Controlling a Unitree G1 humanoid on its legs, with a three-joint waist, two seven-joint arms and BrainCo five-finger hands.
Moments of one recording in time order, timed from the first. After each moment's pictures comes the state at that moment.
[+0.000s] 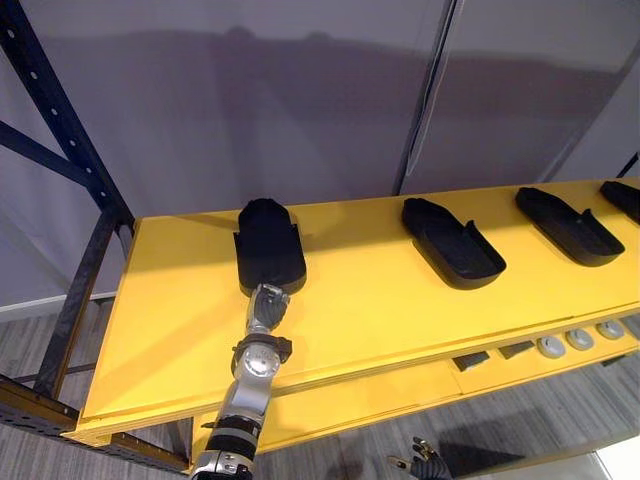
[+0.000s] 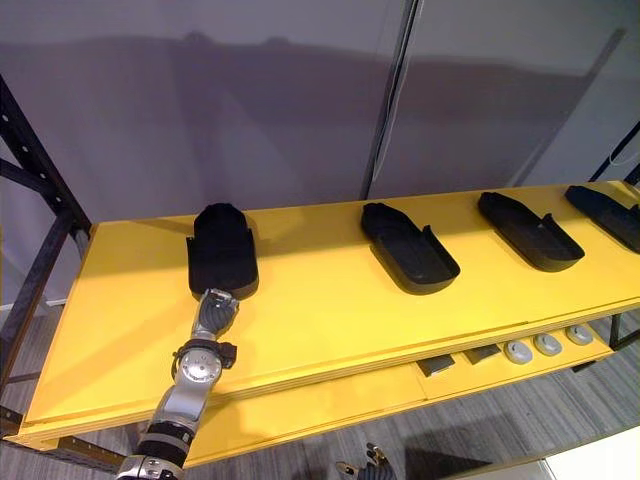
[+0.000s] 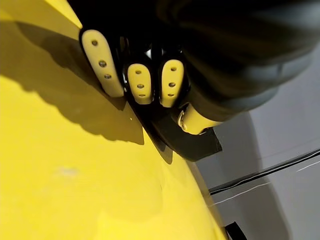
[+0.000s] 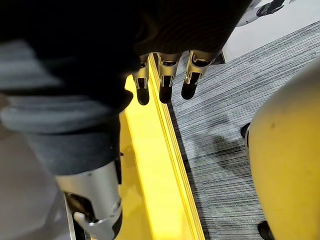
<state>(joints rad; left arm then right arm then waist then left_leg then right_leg) -0.23 0.01 0.00 0.40 0.46 0.01 0.26 0.19 0.00 -0.08 0.87 -0.02 -0.08 0.00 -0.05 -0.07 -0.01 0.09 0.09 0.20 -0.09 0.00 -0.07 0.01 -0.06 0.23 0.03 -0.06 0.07</state>
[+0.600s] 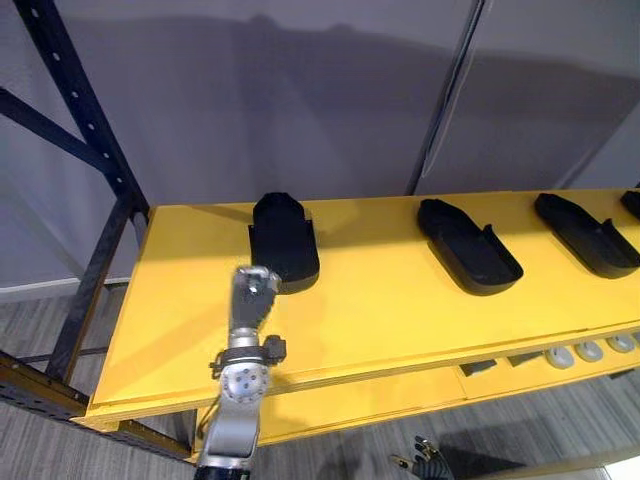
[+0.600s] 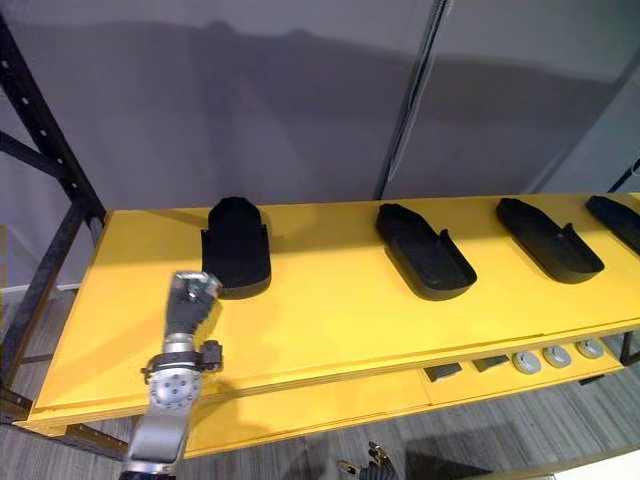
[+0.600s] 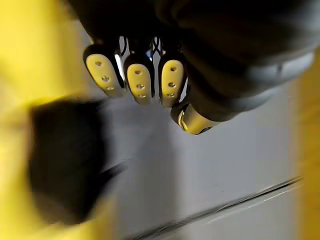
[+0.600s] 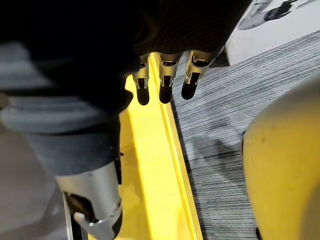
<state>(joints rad) 0.09 0.00 -0.06 -0.40 0.31 -0.08 0.28 0.21 0.01 -0.08 0.84 -0.02 -0.08 0.00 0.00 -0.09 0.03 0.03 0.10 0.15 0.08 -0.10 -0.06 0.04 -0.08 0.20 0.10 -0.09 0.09</state>
